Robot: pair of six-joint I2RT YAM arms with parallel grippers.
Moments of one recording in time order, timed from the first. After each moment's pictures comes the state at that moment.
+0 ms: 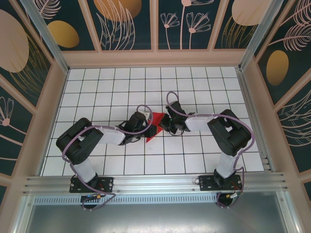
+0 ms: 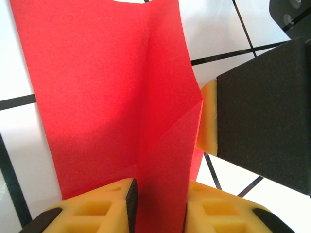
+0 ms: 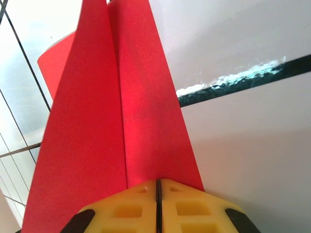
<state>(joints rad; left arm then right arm) -0.74 1.74 0.67 0.34 0.17 -0.60 0.66 1.80 0.87 -0.02 -0.25 1.15</state>
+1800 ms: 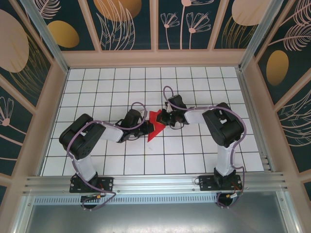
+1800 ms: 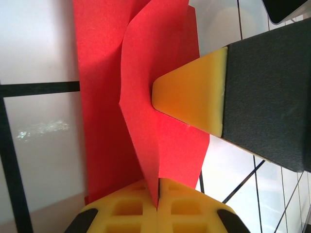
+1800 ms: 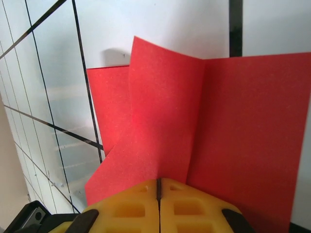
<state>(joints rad) -0.64 1.81 0.66 0.44 0.37 -0.84 0.57 1.94 0.99 0.06 -0.50 0.85</state>
